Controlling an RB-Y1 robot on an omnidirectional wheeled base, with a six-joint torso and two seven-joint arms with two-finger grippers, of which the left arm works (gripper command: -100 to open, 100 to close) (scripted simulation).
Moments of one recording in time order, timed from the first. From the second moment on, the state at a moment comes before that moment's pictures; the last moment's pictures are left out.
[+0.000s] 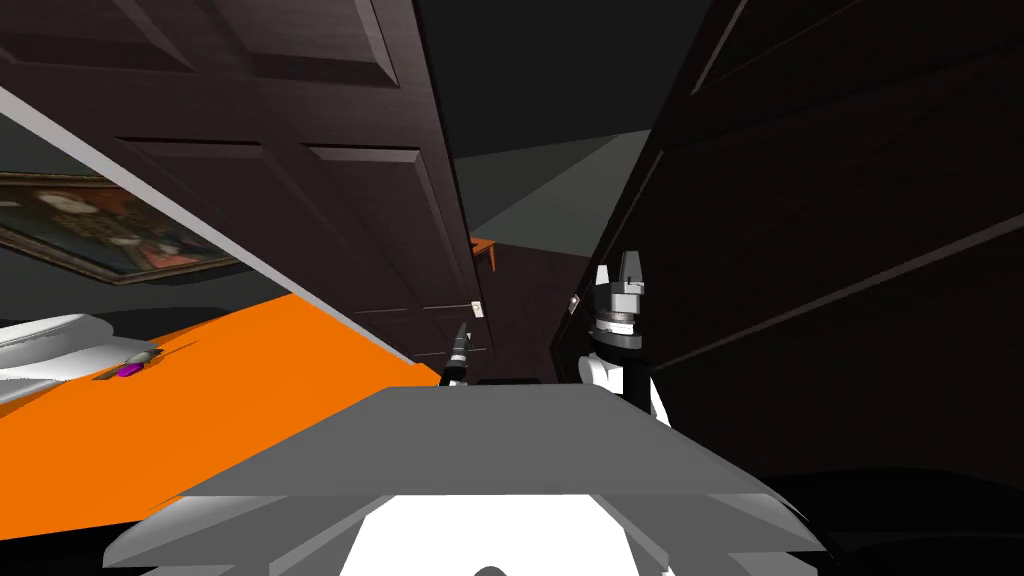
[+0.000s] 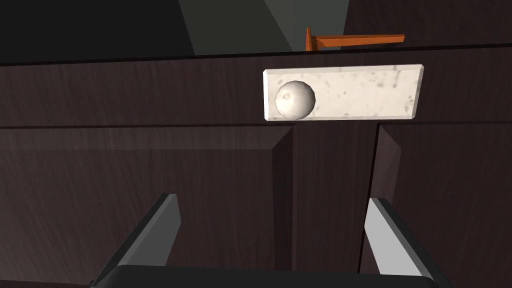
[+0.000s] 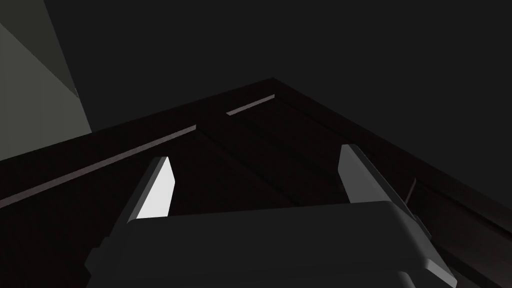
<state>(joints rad) 0.16 0.05 -0.14 -0.98 0.17 -0.75 -0.12</state>
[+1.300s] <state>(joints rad) 0.15 0.04 -0.13 -0.95 0.17 -0.78 -0.12</state>
